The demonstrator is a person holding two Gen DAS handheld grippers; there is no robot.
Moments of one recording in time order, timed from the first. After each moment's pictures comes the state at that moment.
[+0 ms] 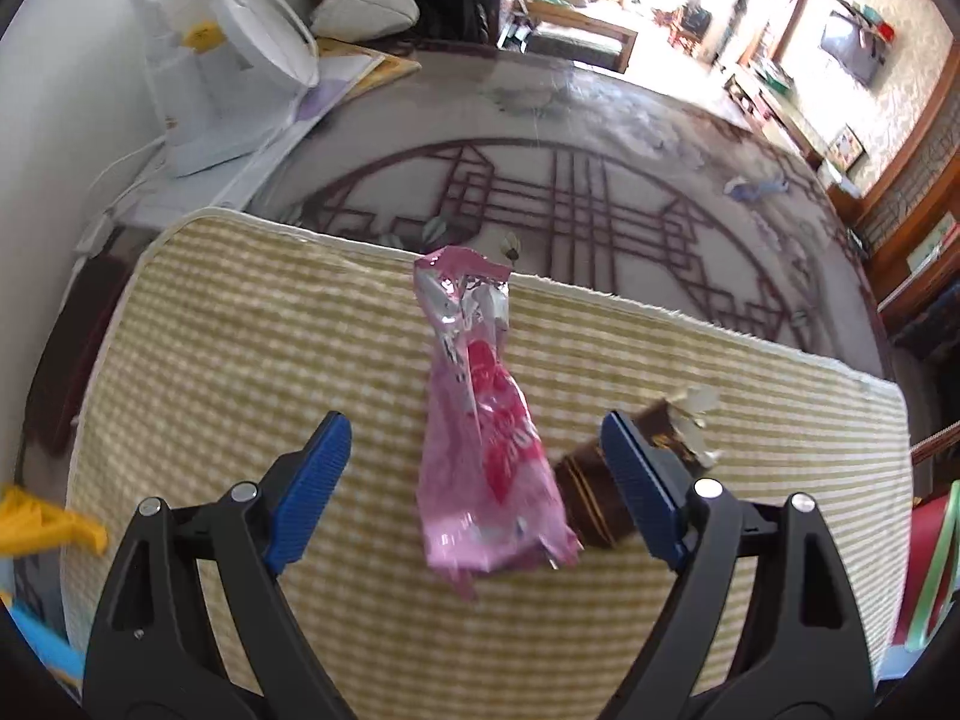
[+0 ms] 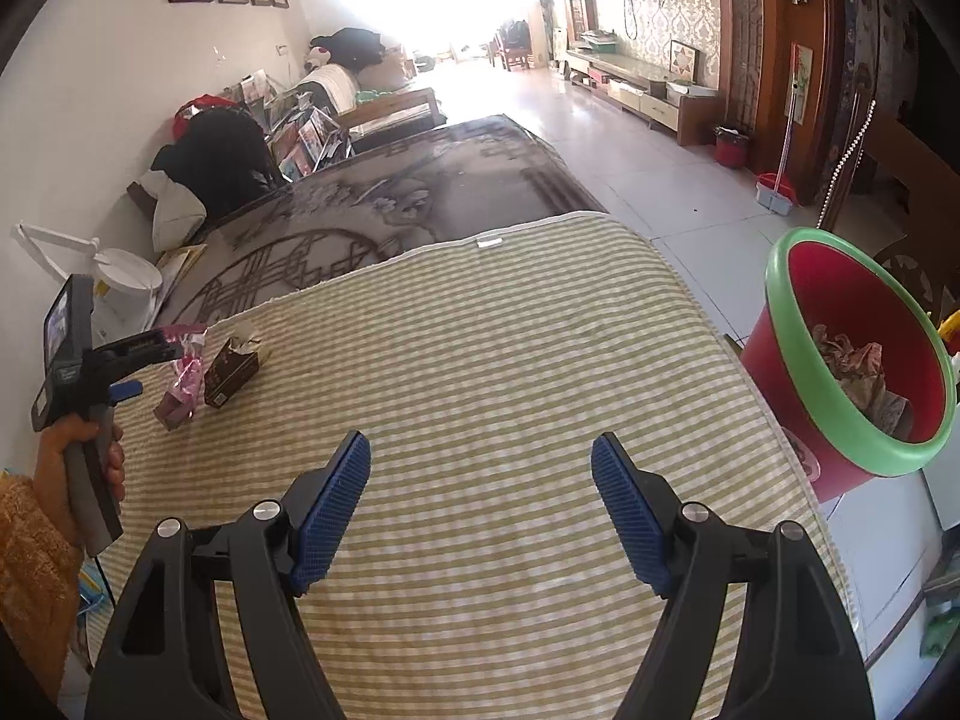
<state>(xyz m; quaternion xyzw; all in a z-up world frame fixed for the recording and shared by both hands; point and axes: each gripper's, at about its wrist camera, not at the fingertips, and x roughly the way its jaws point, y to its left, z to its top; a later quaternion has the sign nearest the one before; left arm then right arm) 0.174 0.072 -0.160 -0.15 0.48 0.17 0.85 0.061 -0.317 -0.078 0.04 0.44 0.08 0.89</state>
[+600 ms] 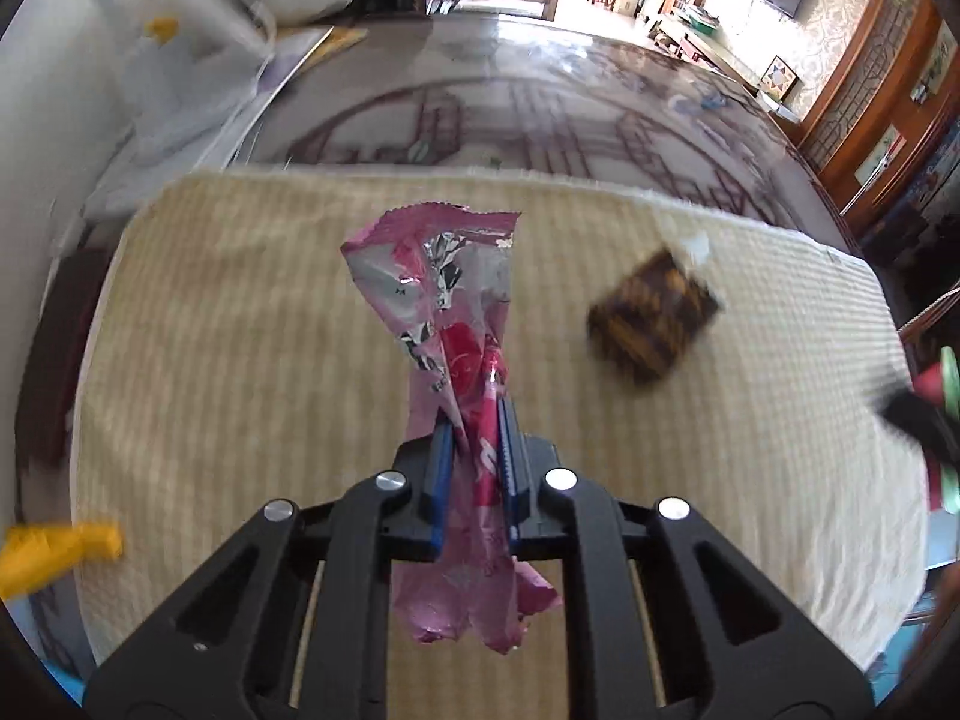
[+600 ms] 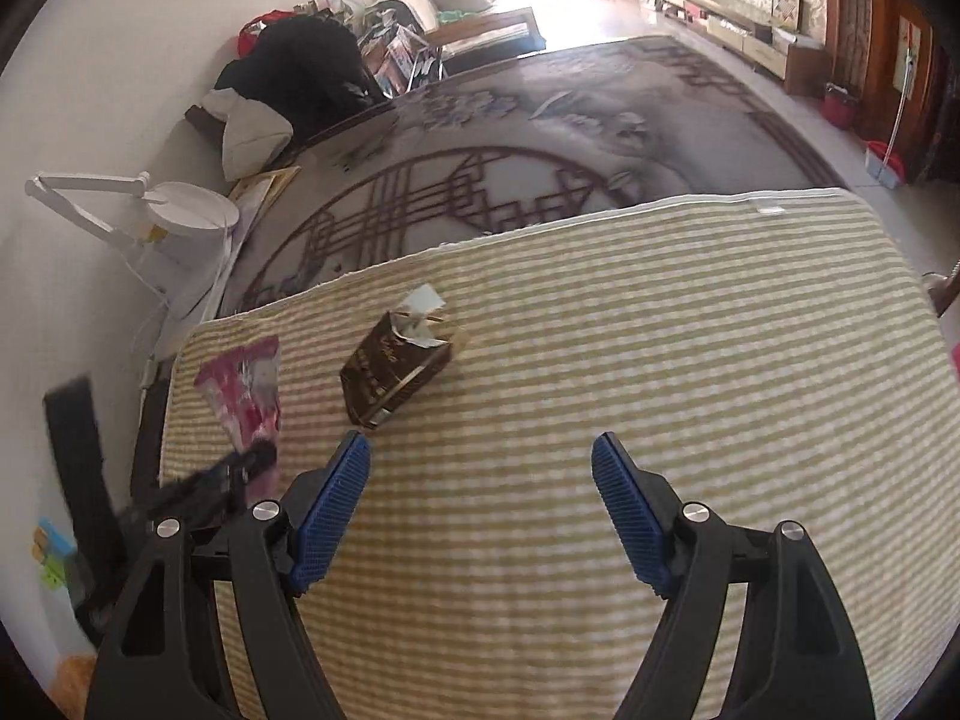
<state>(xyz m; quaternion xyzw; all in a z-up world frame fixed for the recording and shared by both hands) 0.098 0.081 -0.177 -0.12 0.50 0.08 0.85 0.155 -0.134 -0.125 0.06 0.53 0.18 0.83</state>
